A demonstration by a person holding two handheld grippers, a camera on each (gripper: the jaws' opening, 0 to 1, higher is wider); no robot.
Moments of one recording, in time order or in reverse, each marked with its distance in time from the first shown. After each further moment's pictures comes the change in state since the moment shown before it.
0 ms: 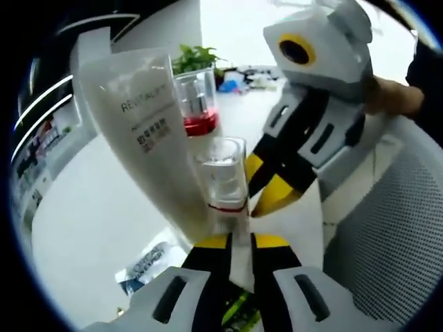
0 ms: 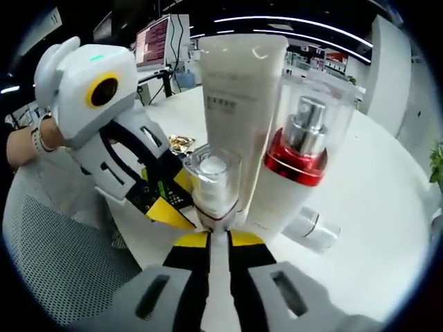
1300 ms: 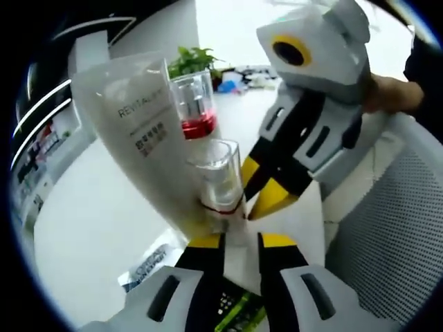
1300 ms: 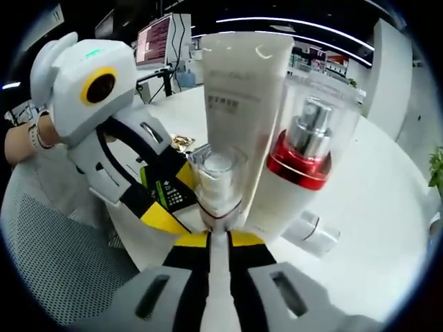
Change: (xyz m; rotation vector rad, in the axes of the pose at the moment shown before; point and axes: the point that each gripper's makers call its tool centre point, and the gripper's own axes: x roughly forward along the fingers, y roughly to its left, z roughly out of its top) left arm 0.000 0.000 0.001 0.014 0.000 -0.001; right arm 0.004 0.000 0.000 -0.025 0.003 -0.008
